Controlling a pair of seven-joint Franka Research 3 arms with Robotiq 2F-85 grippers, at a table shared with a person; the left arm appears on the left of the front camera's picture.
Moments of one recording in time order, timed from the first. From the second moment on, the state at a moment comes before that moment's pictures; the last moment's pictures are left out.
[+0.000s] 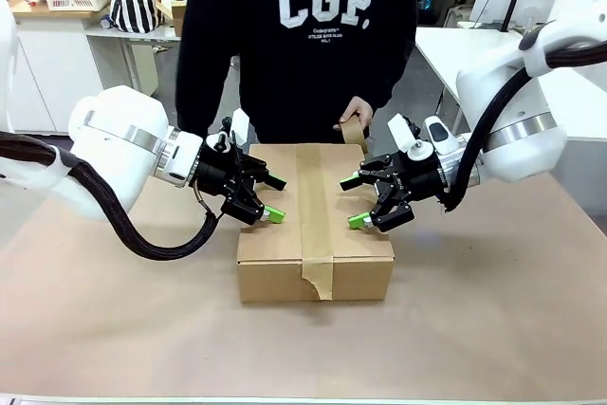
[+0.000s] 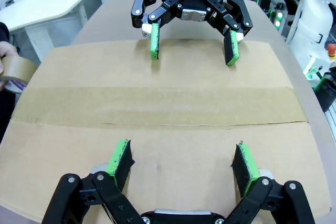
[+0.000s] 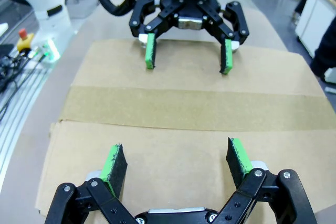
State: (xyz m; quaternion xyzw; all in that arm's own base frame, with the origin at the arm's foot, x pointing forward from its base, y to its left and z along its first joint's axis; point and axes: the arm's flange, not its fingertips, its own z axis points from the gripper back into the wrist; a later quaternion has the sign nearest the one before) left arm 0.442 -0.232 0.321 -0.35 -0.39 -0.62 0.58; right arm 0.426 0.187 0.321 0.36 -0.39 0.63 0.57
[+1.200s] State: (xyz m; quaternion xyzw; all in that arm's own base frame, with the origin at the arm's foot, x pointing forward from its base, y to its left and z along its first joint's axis) left arm 0.436 -0.229 0.343 -0.41 -0.36 -0.60 0.59; right arm 0.425 0.186 0.336 0.40 -0.36 0.57 0.62
